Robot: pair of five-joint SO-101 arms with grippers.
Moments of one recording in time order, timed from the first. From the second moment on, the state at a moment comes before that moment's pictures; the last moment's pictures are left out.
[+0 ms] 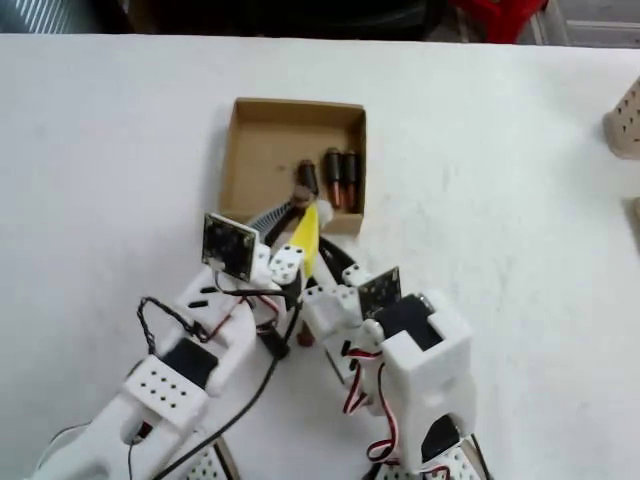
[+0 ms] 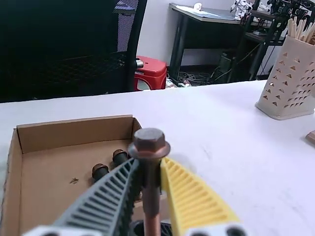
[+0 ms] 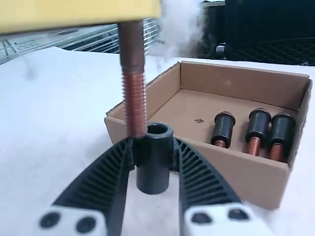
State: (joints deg) left arm 25.5 -56.7 83.5 -8.7 12.6; right arm -32.6 24.7 84.5 -98.5 -6.2
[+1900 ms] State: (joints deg) left arm 25.5 -42.4 80.3 -16.8 5.5; right arm -32.7 24.7 84.5 -98.5 -6.1
